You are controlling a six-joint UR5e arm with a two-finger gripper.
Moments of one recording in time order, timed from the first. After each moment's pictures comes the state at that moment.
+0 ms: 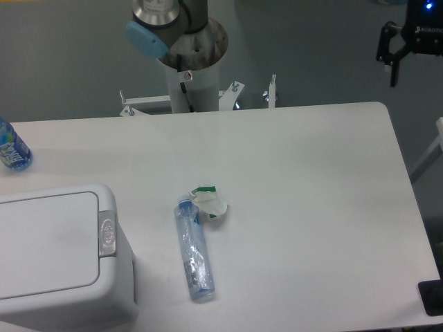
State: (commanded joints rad) arm 2.98 -1.70 -1.37 -1.25 1.26 1.51
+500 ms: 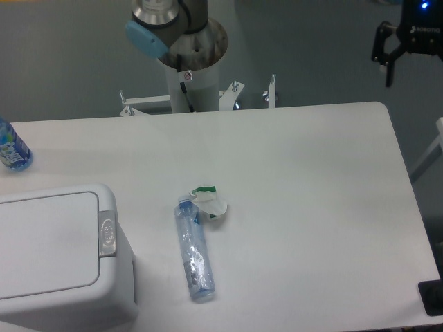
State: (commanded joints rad) arm 2.88 -1.68 -1.39 -1.23 1.37 1.31
